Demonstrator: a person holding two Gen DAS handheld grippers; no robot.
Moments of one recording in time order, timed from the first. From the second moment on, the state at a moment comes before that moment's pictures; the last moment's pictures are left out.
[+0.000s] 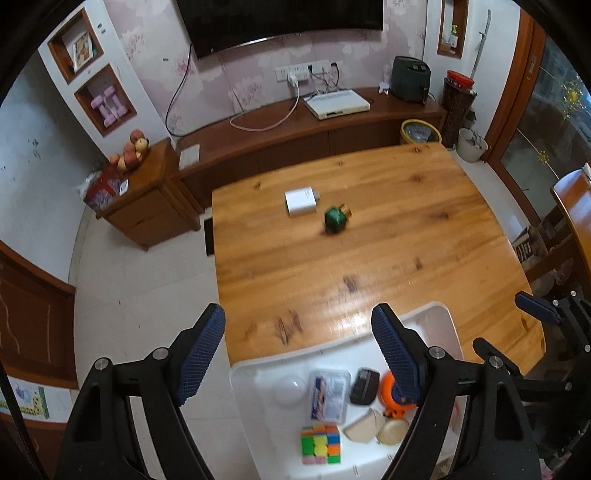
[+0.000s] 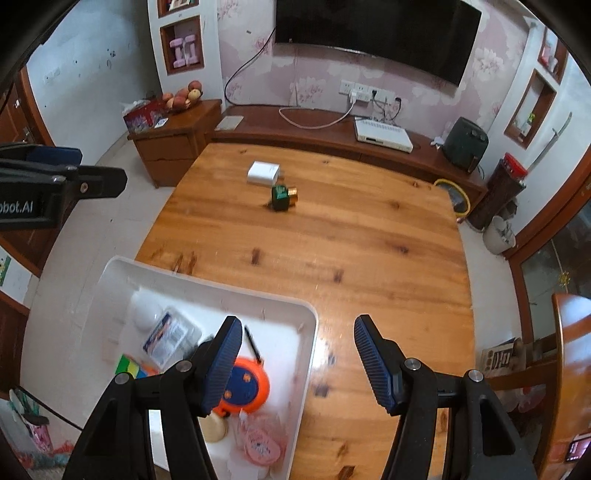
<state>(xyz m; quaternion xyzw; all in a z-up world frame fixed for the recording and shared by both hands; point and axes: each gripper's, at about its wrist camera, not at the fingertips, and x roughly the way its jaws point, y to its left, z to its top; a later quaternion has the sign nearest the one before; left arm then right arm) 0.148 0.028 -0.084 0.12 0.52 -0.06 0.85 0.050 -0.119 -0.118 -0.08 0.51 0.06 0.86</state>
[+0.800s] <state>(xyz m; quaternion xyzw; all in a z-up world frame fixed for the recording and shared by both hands) 0.318 0.055 -0.135 0.09 0.56 -0.06 0.82 0.208 -0.105 -0.137 -0.07 0.50 0.06 0.86</state>
